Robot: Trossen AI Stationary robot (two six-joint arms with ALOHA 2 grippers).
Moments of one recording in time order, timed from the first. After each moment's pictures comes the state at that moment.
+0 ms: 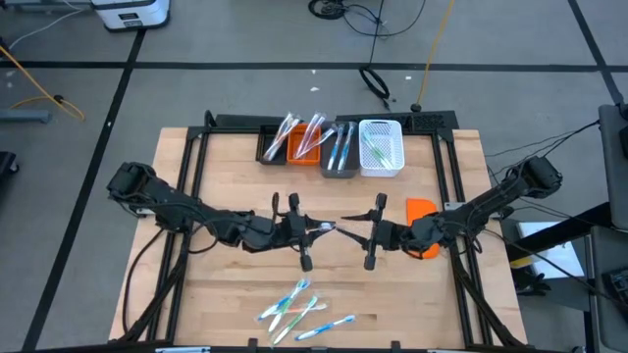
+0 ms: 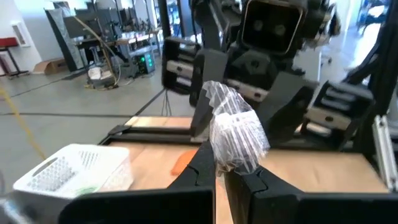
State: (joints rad) left arm -0.35 1.59 1.07 0.46 -0.55 0.05; right arm 0.44 1.29 0.72 0.61 0.63 -0.25
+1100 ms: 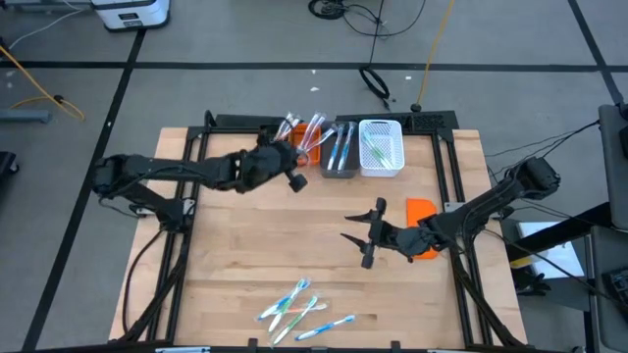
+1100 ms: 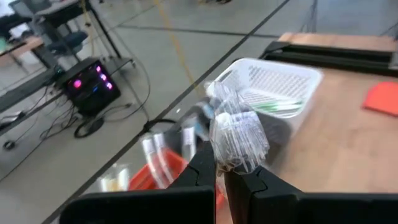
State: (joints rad) left arm 0.12 1.41 1.07 -0.08 -0.59 -0.01; right arm 0.45 1.32 0.67 0.38 0.70 0.08
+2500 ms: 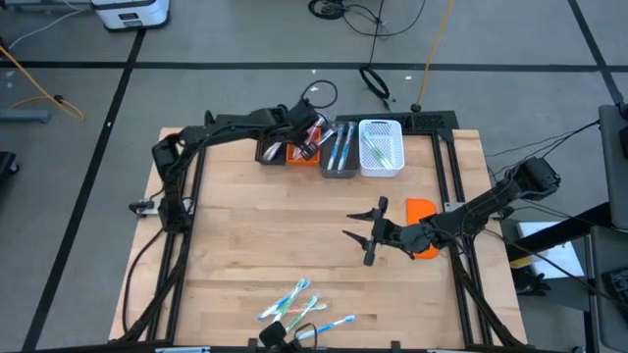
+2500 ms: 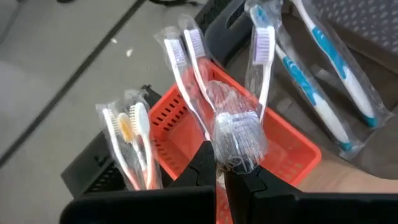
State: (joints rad) left arm 0.48 1.90 1.62 -0.71 -0.31 -0.09; right arm 0.43 1.32 0.57 0.55 0.70 0.04
